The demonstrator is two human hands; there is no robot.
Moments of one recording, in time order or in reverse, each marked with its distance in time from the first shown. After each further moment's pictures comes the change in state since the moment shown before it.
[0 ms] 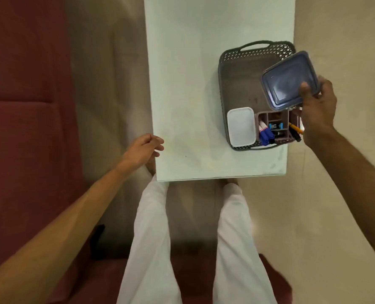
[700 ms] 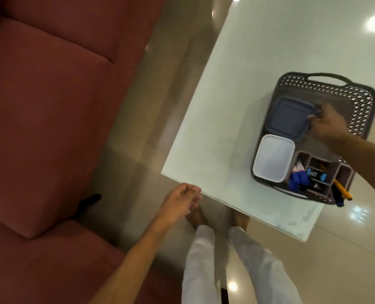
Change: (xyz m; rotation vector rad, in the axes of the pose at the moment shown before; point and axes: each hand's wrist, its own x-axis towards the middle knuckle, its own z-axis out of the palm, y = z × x) left_hand -0.068 -0.064 0.197 -0.547 0.239 -0.233; right_hand 0.128 0.047 0.097 -0.675 -0.565 -0.297
